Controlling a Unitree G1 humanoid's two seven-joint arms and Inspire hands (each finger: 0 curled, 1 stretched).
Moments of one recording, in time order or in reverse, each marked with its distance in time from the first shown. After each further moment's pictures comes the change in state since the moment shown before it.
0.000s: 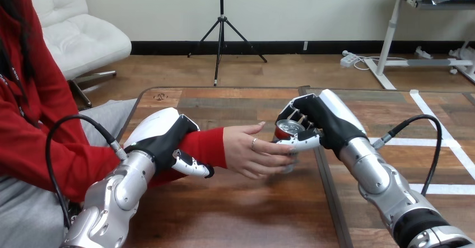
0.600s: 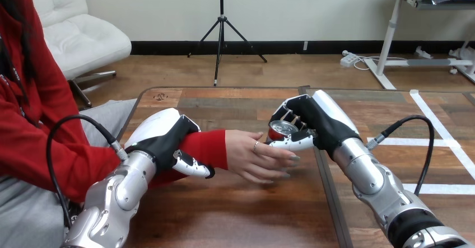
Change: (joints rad) left arm 0.000 -0.003 0.000 0.000 0.000 0.000 -0.004; right arm 0.000 0.021 0.000 -0.010 0.000 0.000 0.012
